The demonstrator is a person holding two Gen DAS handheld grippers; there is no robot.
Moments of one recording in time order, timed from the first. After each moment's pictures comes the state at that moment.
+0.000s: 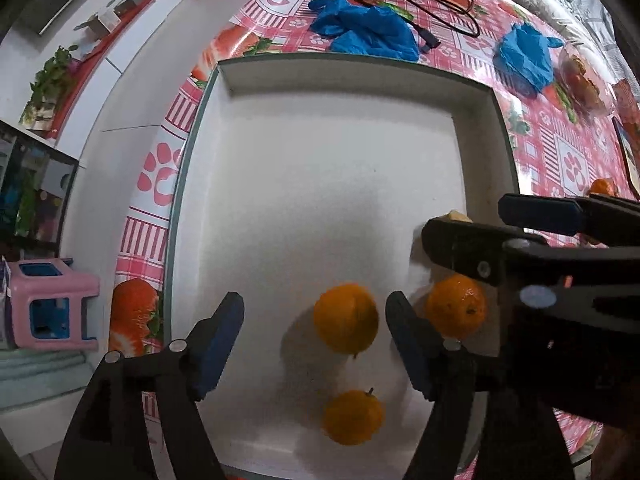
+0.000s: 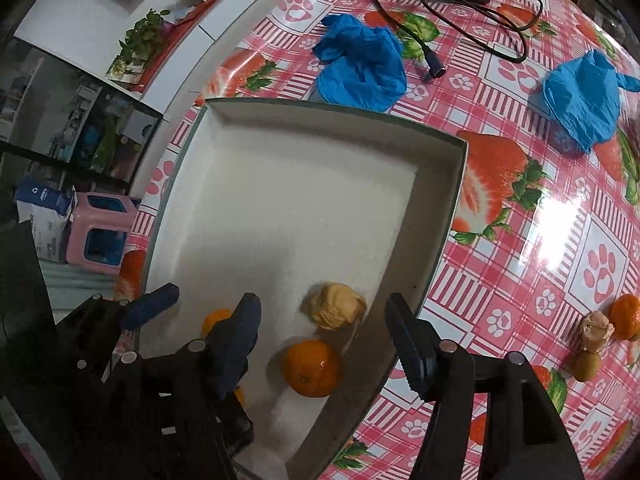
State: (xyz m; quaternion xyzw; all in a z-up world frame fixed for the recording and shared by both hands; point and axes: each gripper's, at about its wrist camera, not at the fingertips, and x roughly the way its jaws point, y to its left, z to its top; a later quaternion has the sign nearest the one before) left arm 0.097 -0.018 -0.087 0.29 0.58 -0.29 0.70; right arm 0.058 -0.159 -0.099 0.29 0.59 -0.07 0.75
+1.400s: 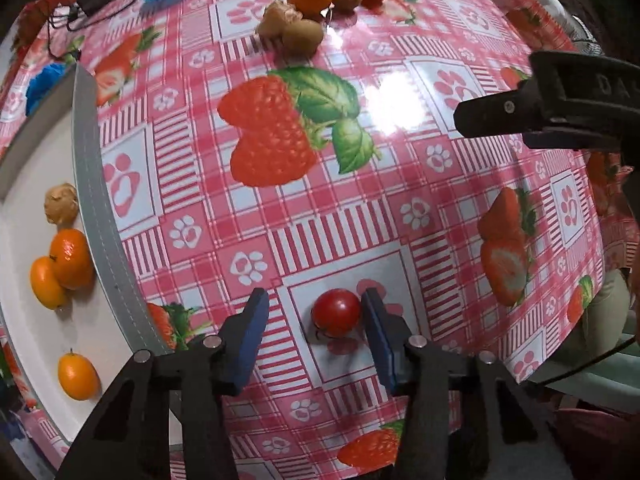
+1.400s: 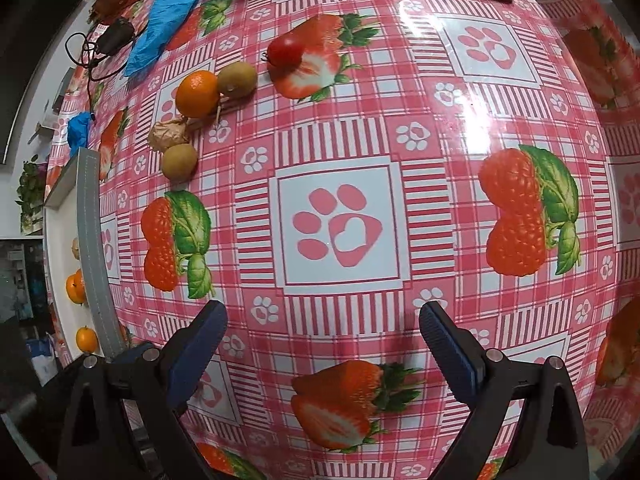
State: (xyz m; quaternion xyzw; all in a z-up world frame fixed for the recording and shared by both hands) left arm -0.124 -0.081 -0.112 0.43 0.54 -0.49 0.54; right arm -0.231 -0.270 -0.125 0.46 0.55 -0.30 0.63
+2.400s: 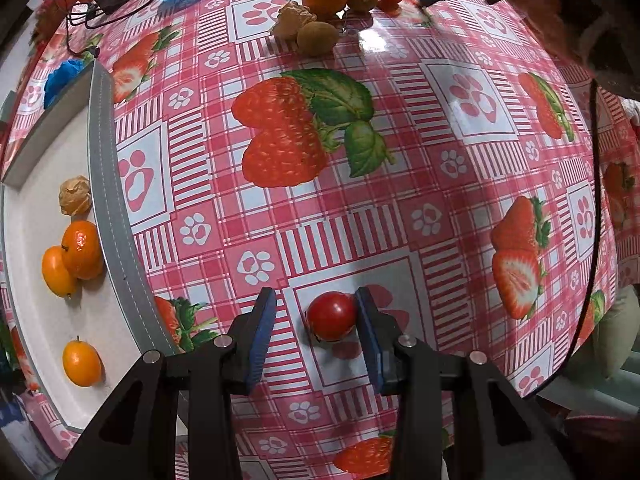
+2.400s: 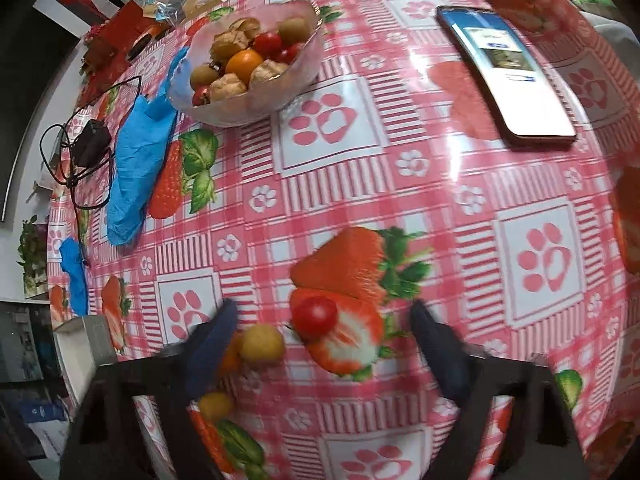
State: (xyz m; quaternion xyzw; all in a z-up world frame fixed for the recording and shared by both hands) left arm -0.135 -0.081 -0.118 0.43 0.53 -0.46 0.57; right arm -0.165 -0.396 -0.121 0.46 0.48 -0.35 0.65
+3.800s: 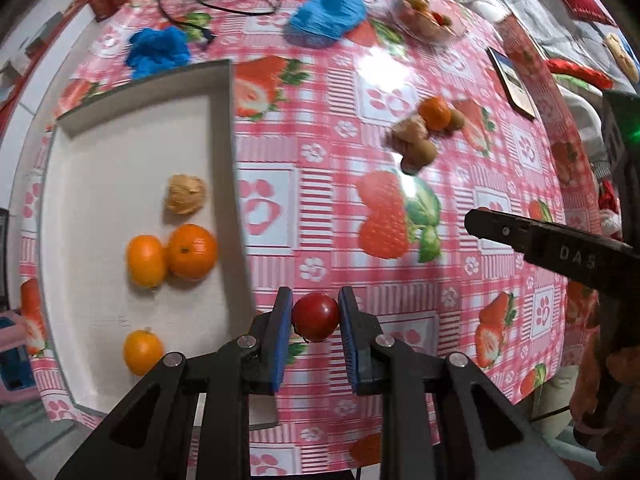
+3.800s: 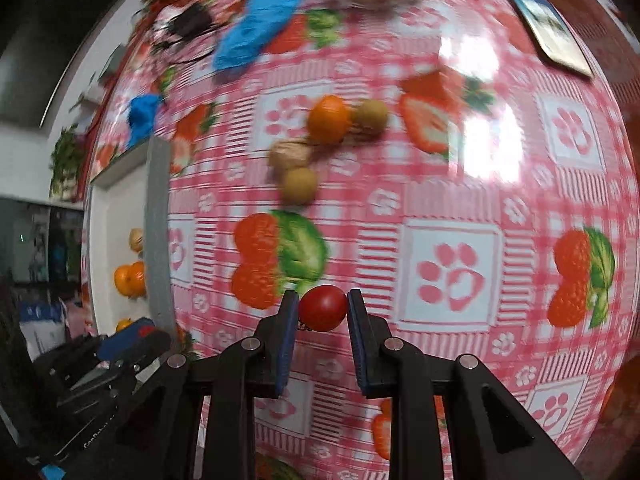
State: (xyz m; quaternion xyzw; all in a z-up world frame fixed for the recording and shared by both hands) left arm -0.028 -0.062 -0.057 0.29 0.59 -0.43 0.62; right arm -0.171 -0.249 -0.086 0.42 0.54 -0.24 0.69
